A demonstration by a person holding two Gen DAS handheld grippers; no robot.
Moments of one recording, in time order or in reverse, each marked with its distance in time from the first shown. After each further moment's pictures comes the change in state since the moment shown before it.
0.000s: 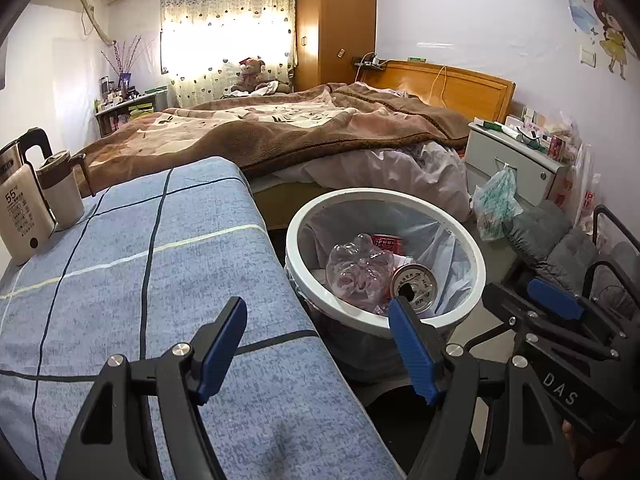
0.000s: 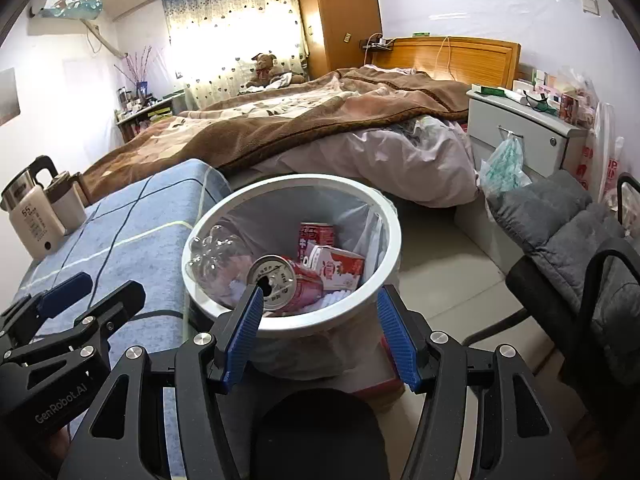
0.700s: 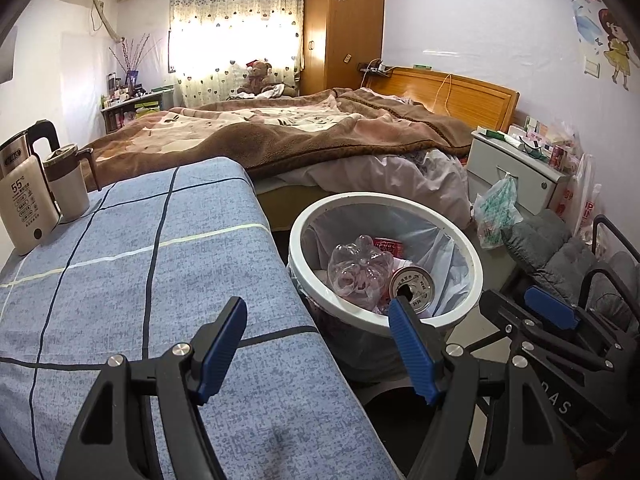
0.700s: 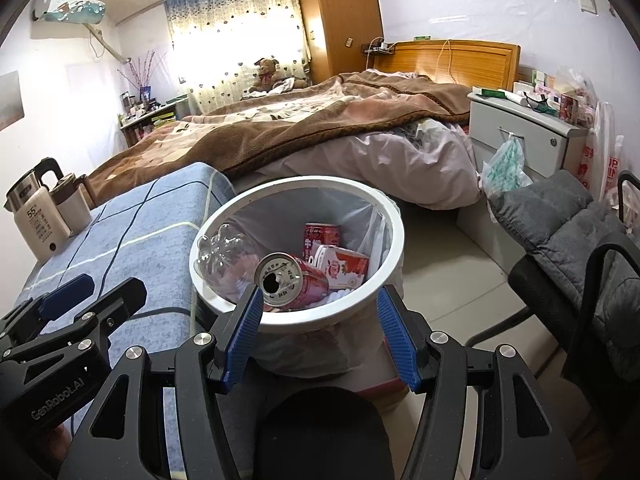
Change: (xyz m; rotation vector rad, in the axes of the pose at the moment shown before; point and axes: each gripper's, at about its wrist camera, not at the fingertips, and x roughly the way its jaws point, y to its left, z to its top) left arm -0.007 0.000 -0.005 -0.025 -0.018 0.004; right arm -0.005 0.001 -0.005 -0.001 -0.012 0.009
